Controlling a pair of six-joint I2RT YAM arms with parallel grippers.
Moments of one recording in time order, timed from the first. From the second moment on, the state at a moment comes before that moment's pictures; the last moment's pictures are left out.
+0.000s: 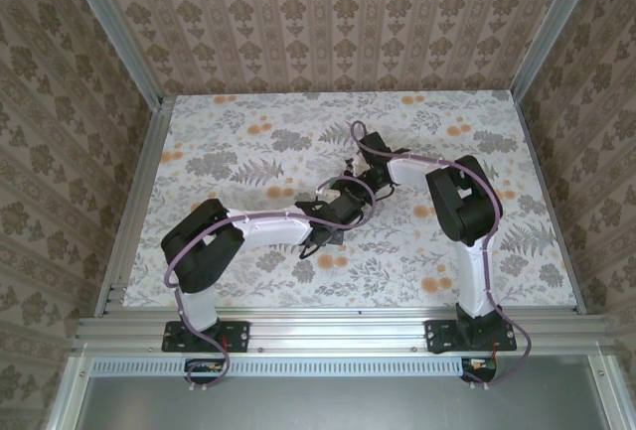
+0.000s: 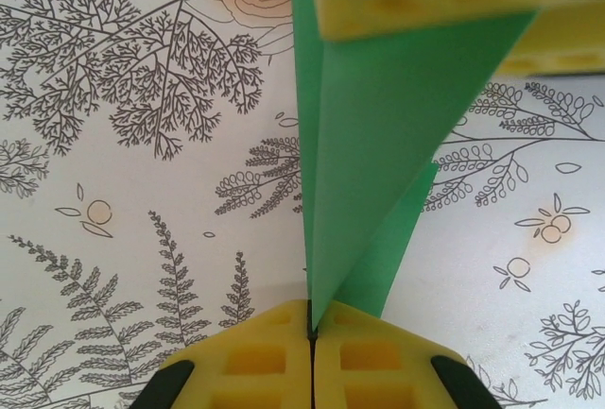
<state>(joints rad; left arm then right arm) -1.03 1.83 1.08 -0.46 -0.38 -0.74 0.40 2.10 1.36 -0.43 -0.68 0.66</state>
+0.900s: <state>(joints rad) -1.00 1.75 0.86 -0.11 -0.33 -0.47 0.44 1.97 1.24 -0.33 -0.58 0.95</state>
